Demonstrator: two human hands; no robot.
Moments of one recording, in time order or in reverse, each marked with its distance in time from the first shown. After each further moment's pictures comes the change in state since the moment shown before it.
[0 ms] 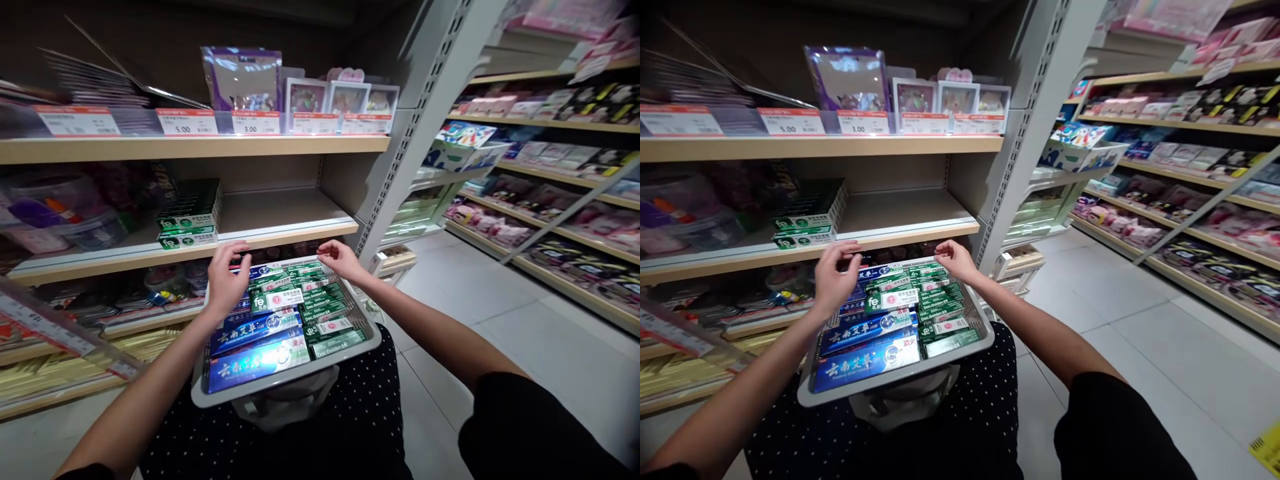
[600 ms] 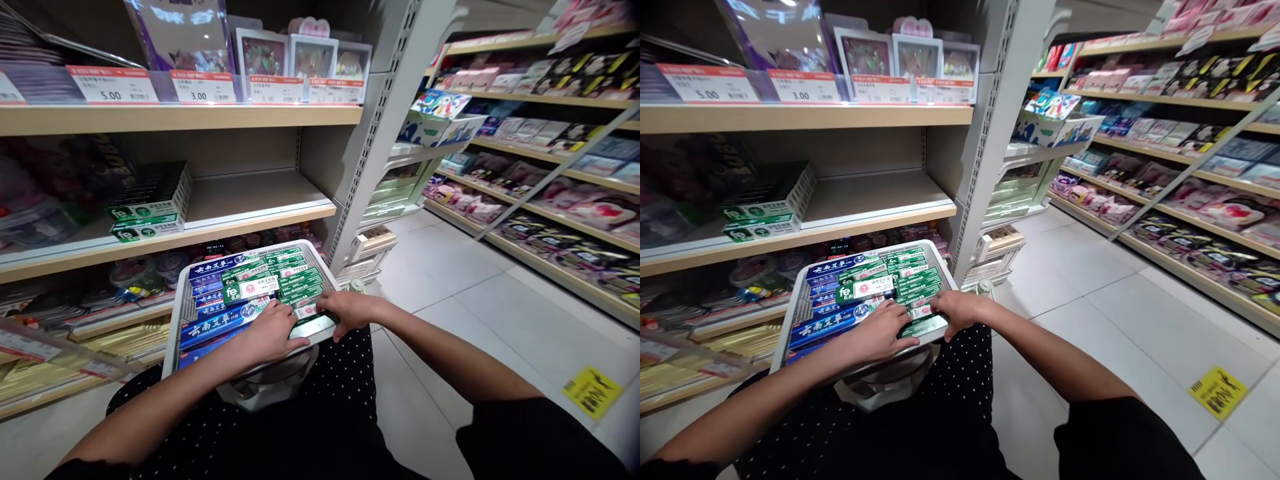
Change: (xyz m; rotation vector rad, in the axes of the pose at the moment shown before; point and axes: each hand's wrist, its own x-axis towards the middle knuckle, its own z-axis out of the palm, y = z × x) left_hand -0.098 0.083 0.068 0.222 -1.168 0.269; right_hand -0.114 -0.021 -0.045 -0.804 -1.011 0.005
